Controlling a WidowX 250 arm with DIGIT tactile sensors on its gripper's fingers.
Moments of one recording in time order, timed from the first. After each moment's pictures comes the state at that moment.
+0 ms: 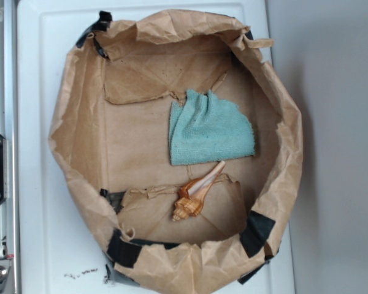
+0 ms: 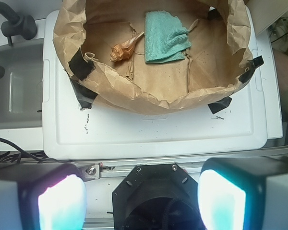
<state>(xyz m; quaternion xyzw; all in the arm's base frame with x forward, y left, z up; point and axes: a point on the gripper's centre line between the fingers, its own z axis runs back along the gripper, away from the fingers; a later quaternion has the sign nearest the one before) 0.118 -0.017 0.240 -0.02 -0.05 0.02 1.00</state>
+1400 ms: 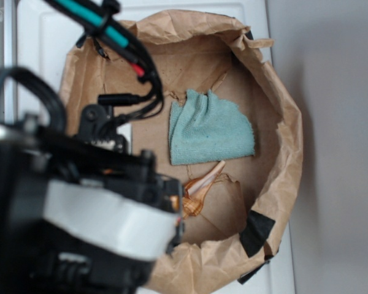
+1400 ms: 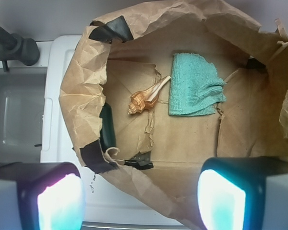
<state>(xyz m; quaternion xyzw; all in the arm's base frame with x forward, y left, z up) 0.217 -0.046 0.203 -0.01 -0.05 -0.02 1.00</state>
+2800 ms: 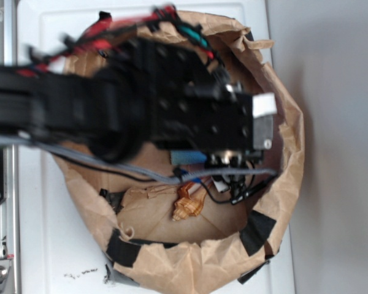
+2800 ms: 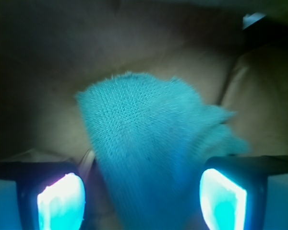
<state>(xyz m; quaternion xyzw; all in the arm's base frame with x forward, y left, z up) 0.304 0.007 0.040 0.03 -0.06 0.21 0.98</state>
